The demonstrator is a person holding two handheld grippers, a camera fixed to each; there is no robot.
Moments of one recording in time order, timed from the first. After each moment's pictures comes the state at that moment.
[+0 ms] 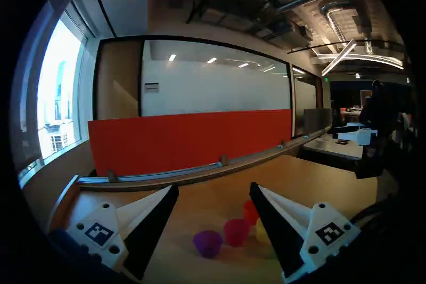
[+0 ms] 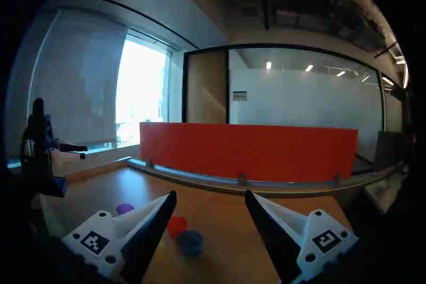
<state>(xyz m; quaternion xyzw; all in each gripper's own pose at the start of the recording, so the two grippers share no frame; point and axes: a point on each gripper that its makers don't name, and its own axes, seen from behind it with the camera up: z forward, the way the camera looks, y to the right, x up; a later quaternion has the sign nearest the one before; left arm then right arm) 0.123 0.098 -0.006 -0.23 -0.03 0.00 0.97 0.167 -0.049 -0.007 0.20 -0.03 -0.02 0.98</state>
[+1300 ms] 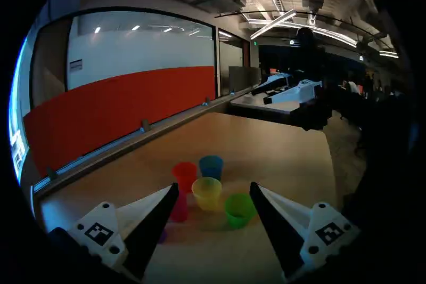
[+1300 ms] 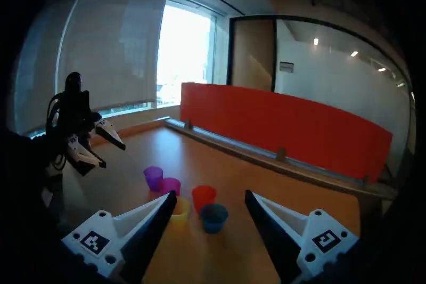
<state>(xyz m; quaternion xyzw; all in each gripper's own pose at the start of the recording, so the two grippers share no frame) 0.034 0.196 -0.047 -0.46 -0.13 0.08 0.87 0.119 -0.085 -0.011 0.32 -0.14 -0.08 0.93</state>
